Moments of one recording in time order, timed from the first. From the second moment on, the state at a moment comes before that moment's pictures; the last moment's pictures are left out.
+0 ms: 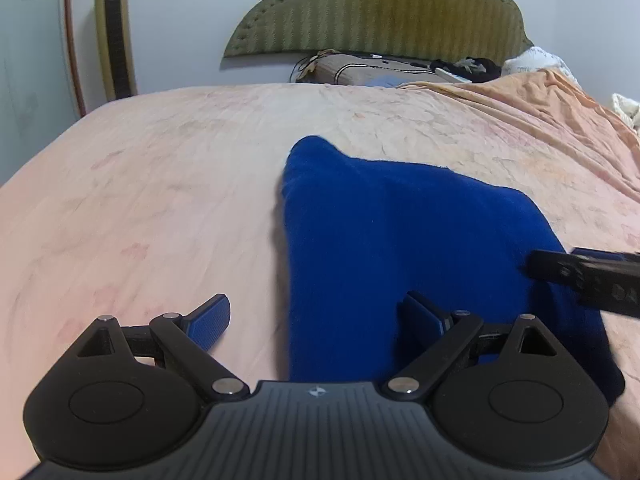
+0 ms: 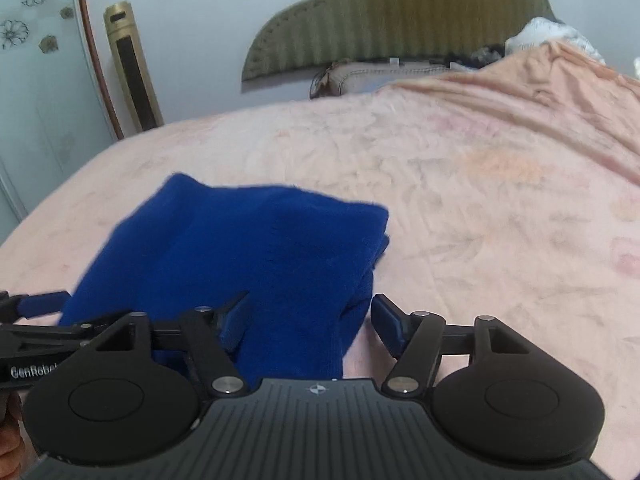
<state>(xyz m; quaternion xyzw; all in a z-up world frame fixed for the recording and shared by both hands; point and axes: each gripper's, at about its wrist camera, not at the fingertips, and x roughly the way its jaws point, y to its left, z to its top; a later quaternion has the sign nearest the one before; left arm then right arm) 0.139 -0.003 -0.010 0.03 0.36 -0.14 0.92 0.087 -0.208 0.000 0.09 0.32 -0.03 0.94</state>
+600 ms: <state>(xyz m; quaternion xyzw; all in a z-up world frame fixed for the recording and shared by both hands) 0.086 0.003 -0.012 0.07 0.35 -0.13 0.92 0.022 -0.176 -0.014 0.05 0.34 -0.03 0.94</state>
